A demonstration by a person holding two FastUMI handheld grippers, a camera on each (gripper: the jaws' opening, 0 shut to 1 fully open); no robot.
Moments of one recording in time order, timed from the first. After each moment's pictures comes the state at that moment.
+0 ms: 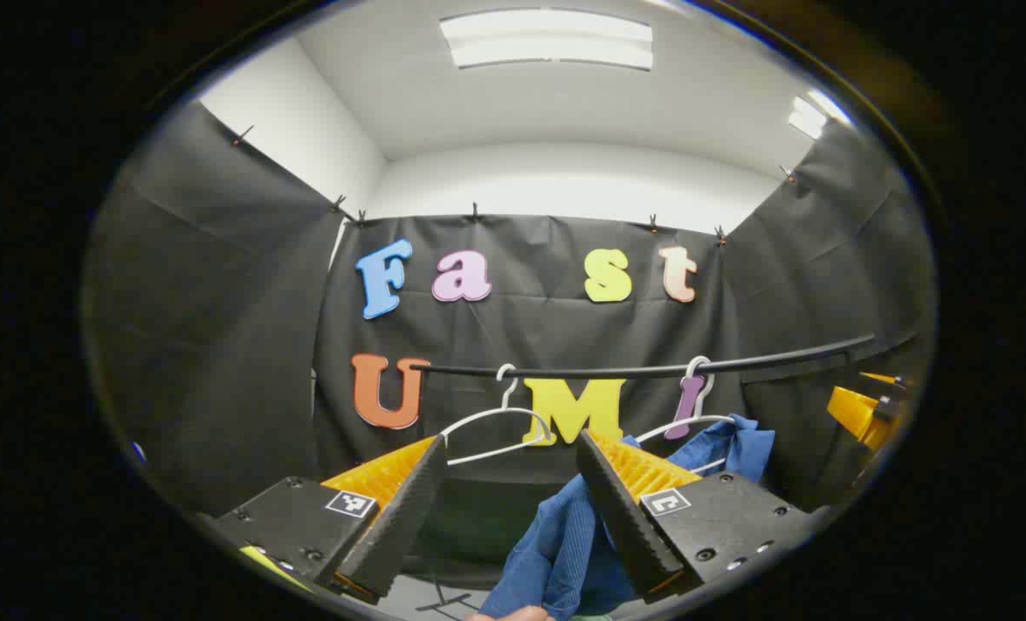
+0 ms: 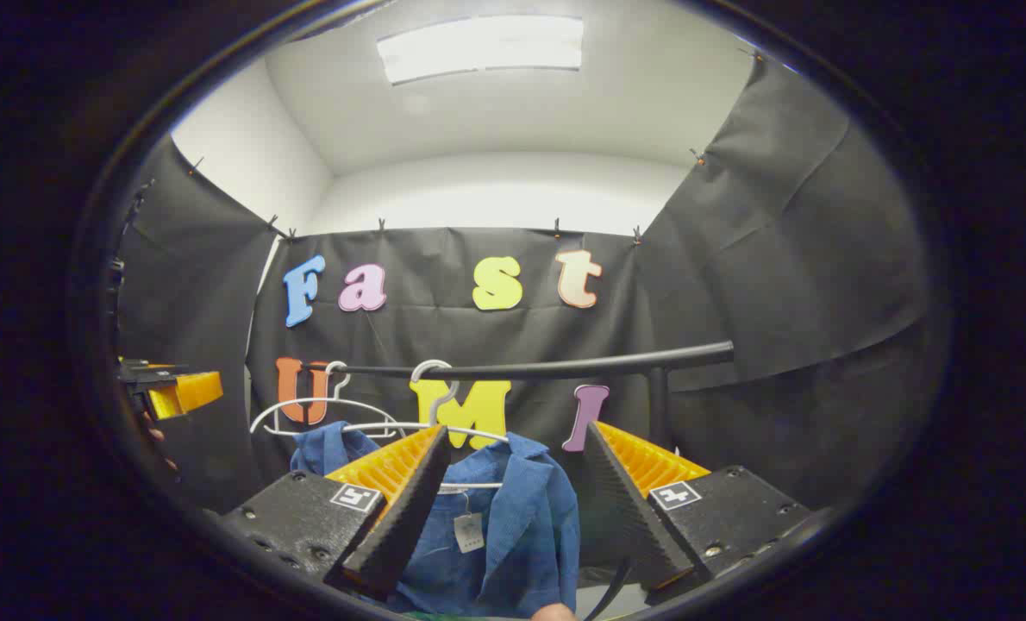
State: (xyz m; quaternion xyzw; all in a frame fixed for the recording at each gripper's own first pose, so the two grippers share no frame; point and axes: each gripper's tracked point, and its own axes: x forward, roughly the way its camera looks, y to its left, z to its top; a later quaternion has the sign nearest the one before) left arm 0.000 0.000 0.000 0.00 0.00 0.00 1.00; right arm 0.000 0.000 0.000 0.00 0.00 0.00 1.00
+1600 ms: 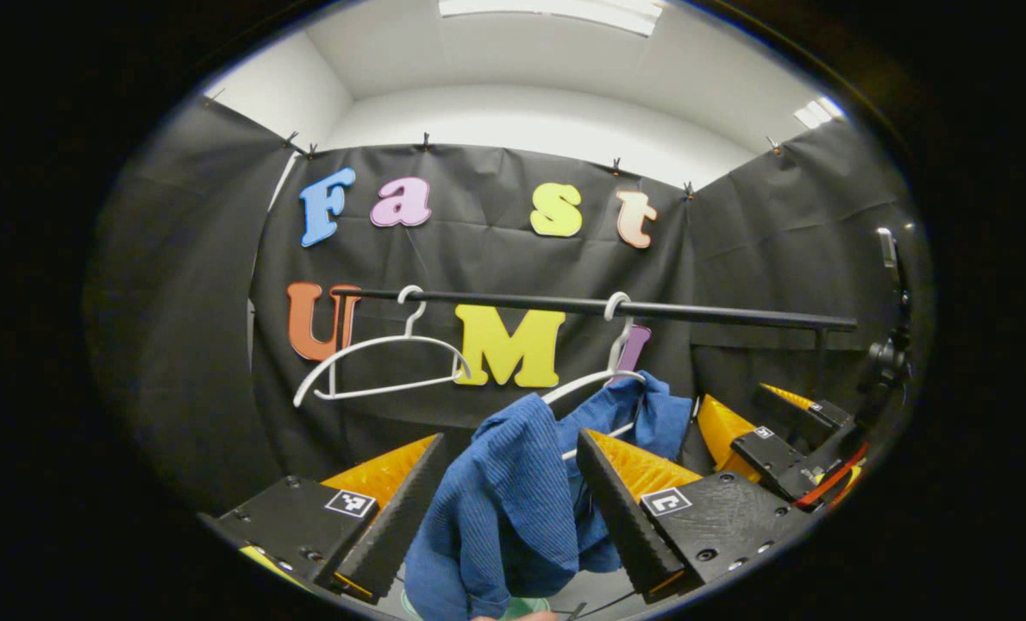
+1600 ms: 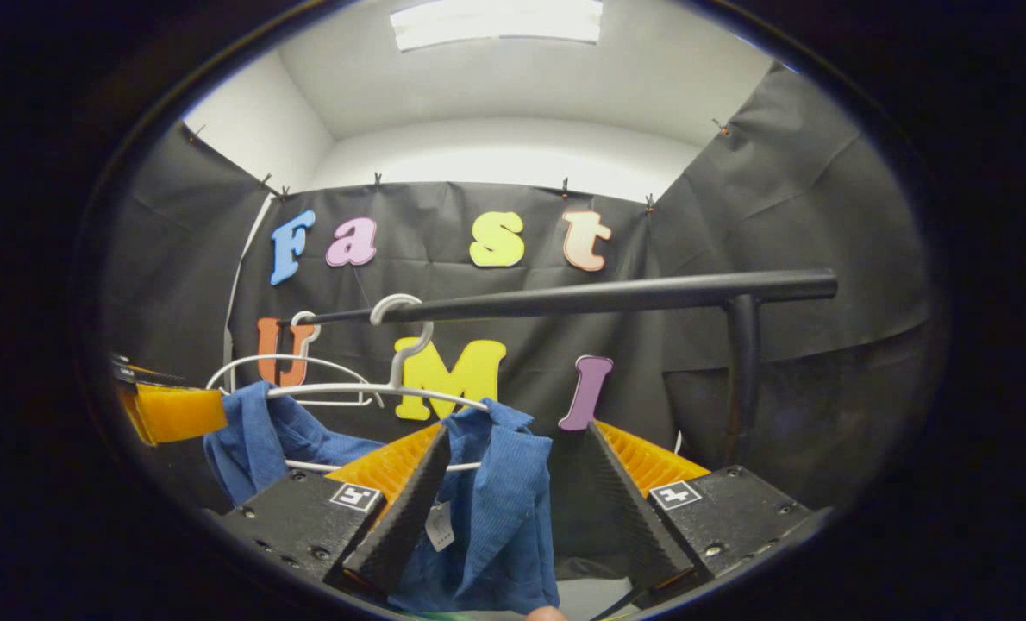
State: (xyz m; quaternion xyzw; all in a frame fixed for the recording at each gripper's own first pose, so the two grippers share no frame) left arm 0.015 -0.113 -0.061 -0.05 0.13 -0.08 0.99; right arm 0.085 -0.009 -0.061 -0.03 0.06 -0.02 1.00
